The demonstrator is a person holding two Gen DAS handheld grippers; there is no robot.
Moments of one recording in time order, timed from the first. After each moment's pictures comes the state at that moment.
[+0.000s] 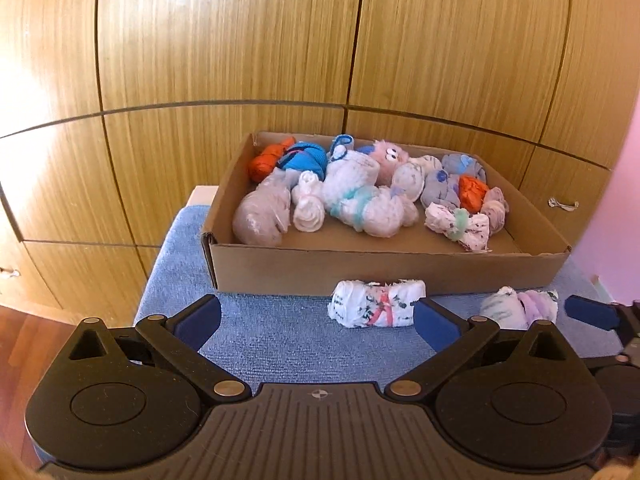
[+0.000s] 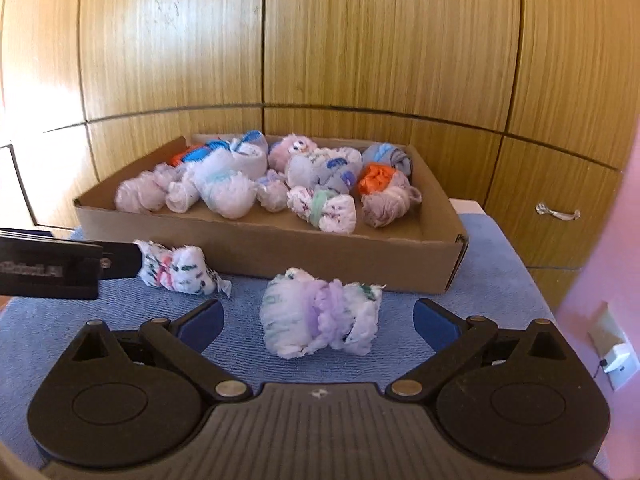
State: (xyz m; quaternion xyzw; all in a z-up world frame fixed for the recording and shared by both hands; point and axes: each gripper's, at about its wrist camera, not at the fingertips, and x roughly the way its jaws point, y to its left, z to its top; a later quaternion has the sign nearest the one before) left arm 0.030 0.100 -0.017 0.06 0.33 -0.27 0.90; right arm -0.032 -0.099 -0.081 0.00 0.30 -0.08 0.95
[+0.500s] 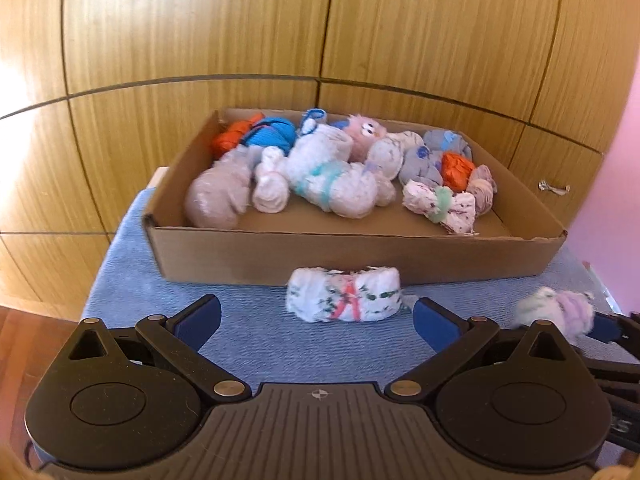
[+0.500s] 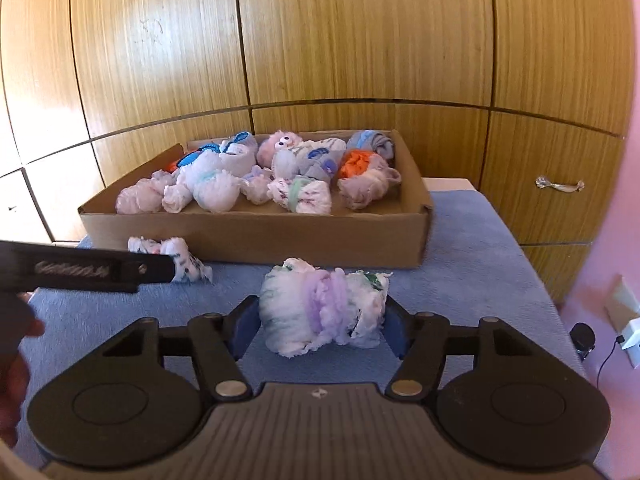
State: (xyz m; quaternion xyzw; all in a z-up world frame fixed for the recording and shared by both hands) left arm 0.033 0.070 -0.034 0.06 0.35 -0.29 0.89; right arm -0.061 -0.139 -0.080 0.06 0.30 -0.04 0.95
